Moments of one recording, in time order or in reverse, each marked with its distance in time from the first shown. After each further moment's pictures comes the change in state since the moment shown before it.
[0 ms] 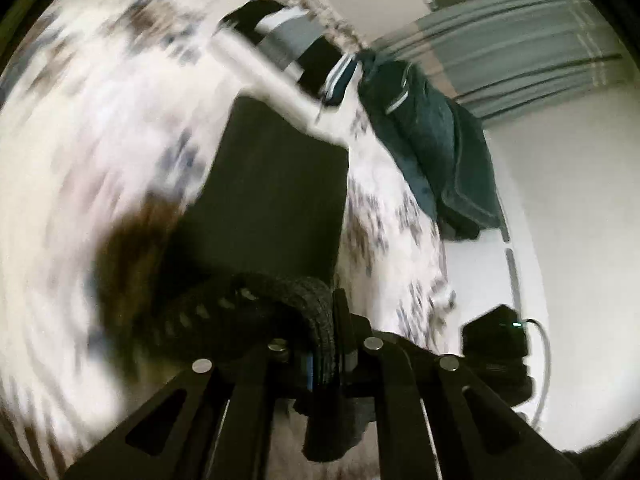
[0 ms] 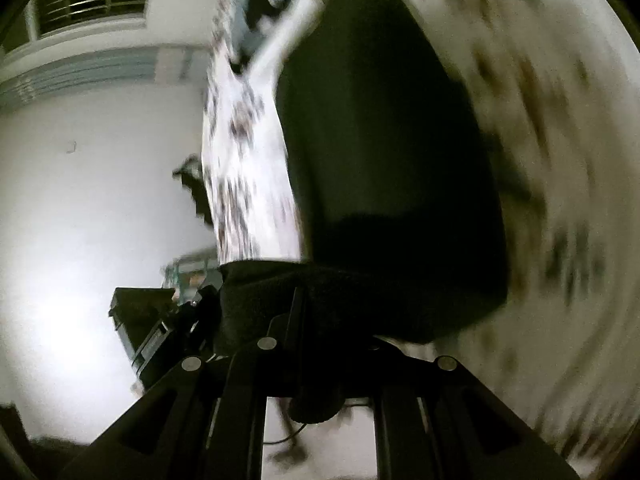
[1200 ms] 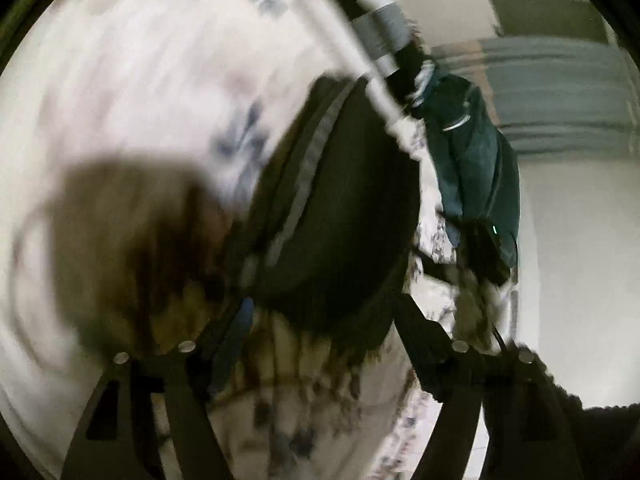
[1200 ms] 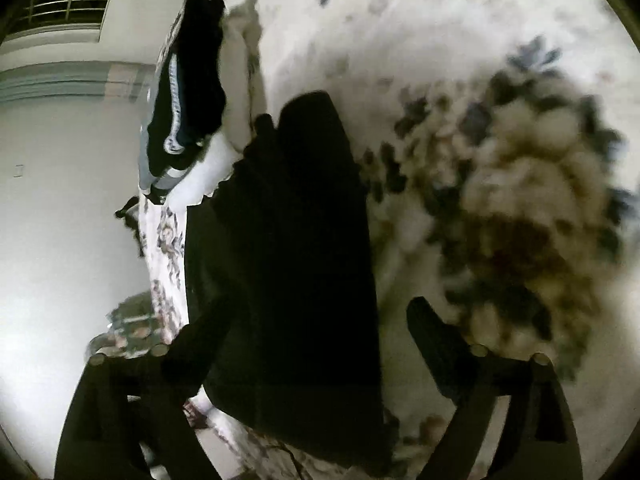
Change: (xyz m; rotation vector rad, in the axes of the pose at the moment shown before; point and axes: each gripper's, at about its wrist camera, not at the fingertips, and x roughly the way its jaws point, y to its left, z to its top) left arm 0.018 0.121 -0.018 -0.298 0.079 -0.029; right arm 0.069 -0.092 0.268 -0.044 0.099 -0.175
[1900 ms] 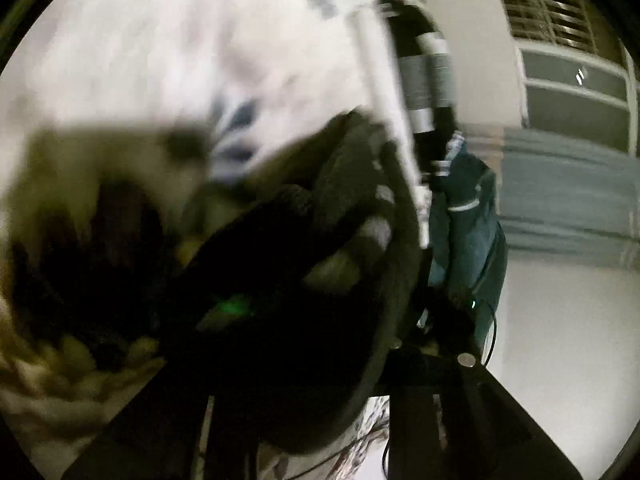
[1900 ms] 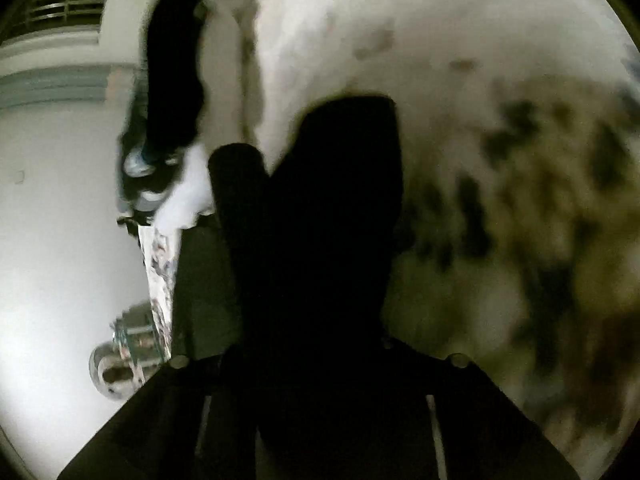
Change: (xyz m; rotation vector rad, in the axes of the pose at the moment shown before) left arm 0.036 -0.024 0.048 -0.216 -0.181 -0.100; right arm 0.018 0.005 -0.013 0.054 -0.098 0.015
